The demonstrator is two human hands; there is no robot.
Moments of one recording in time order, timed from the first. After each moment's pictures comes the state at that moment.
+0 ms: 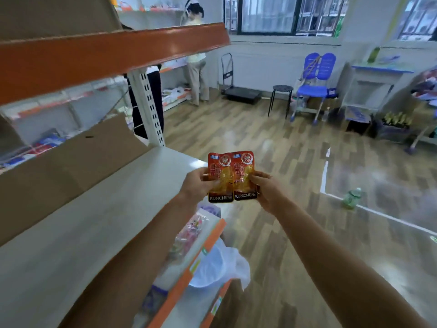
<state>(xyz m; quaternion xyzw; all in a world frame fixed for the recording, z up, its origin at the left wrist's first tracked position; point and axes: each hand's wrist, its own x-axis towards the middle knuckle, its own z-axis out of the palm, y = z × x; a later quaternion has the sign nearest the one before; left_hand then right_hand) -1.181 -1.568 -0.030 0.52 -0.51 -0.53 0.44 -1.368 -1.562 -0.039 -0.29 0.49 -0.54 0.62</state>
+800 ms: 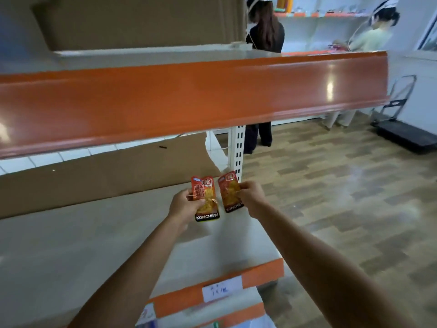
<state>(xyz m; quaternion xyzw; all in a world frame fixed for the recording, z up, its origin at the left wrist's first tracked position) -1.059 -1.680 -0.063 0.75 -0.19 -0.28 0.56 -1.174 -1.819 -0.060 -0.66 0.47 -0.21 0.55</state>
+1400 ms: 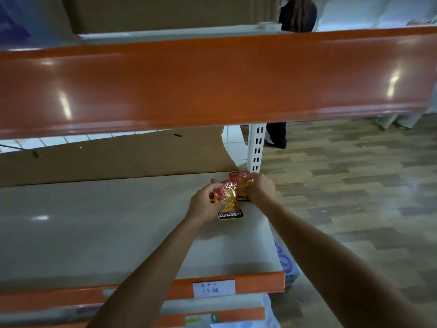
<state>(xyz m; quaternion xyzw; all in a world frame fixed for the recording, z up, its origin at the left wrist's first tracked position) -1.093 -1.689 -0.067 0.82 -0.27 -0.18 0.48 -1.156 -1.851 -0.069 -0.87 0.40 -0.12 0.27</state>
